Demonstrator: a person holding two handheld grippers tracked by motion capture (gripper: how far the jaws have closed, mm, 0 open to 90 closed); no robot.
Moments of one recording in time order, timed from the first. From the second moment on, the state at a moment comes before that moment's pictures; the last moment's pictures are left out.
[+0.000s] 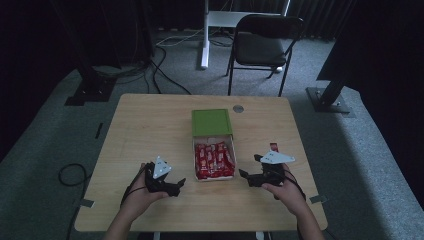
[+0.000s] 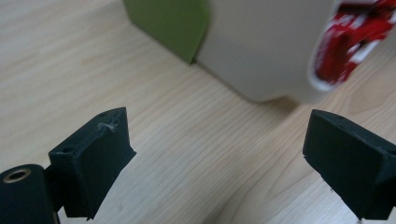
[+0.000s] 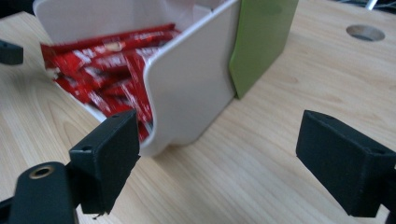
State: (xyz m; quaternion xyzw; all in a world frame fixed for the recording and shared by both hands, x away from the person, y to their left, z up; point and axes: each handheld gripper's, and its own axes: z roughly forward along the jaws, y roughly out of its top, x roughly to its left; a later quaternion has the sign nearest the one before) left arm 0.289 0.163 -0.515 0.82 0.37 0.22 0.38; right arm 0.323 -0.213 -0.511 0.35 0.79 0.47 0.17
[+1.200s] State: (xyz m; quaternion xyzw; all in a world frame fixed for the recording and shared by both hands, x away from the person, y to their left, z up) left arm 0.317 0.135 -0.499 0.81 0.34 0.23 0.42; right arm 0.341 -0.199 -0.509 0.35 0.79 0.48 0.17
